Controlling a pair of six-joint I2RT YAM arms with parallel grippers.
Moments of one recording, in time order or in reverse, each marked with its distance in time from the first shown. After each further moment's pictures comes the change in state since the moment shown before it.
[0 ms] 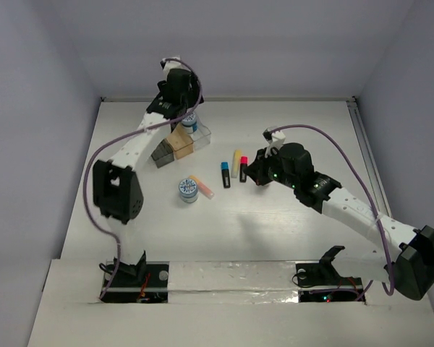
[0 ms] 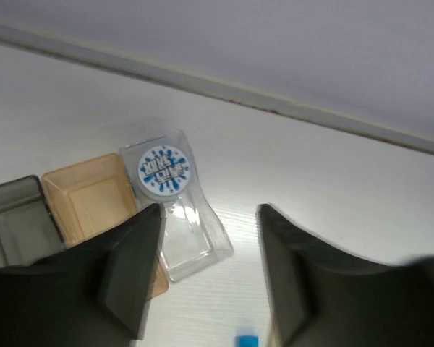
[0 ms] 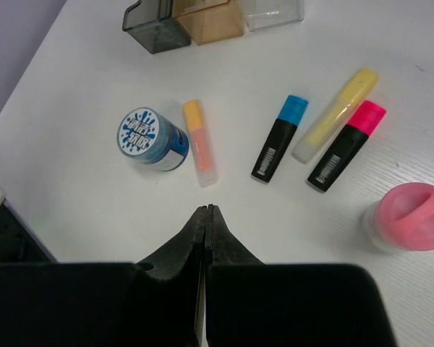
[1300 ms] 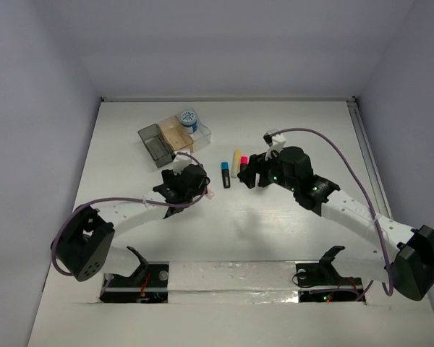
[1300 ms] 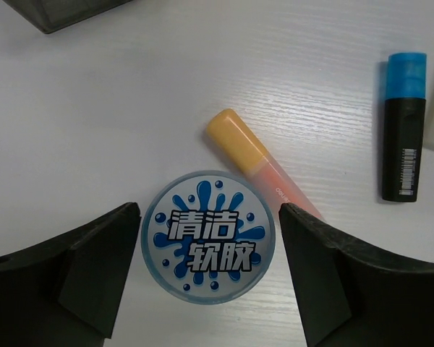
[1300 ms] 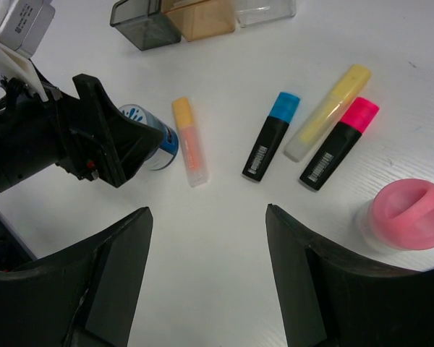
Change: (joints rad) left arm -0.362 -0.595 -1.155 0.198 -0.250 -0.198; right arm 0.000 -0.007 -0.056 0.057 0.030 -0.016
